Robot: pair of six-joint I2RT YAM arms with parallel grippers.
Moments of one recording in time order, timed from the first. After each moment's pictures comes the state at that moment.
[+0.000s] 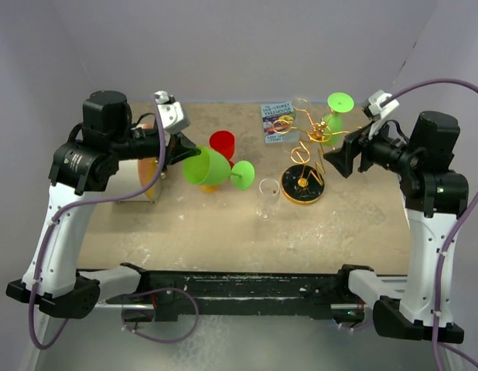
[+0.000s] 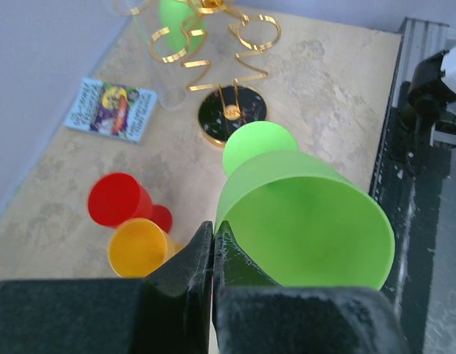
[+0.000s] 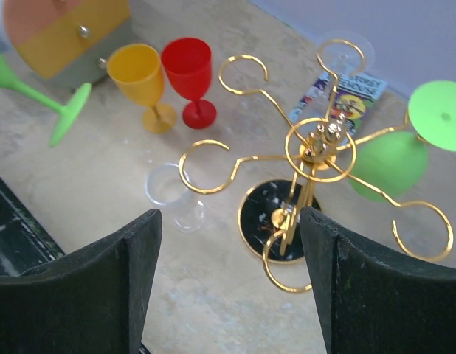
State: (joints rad) left arm -0.35 1.20 1.74 -0.99 0.76 0.41; right arm -0.09 1.05 1.61 -1.01 -0.70 -0.33
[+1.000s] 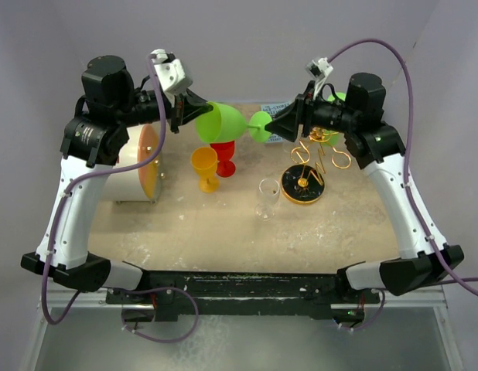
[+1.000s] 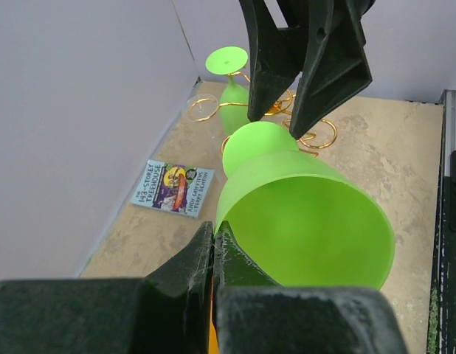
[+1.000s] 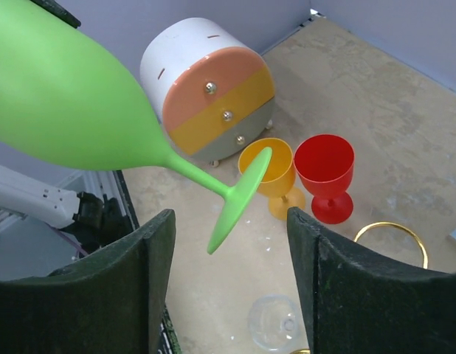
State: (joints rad) left arm -0.35 1.40 1.97 -0.71 0.78 0.32; right arm 0.29 1.36 1.63 -0.46 -0.80 0.19
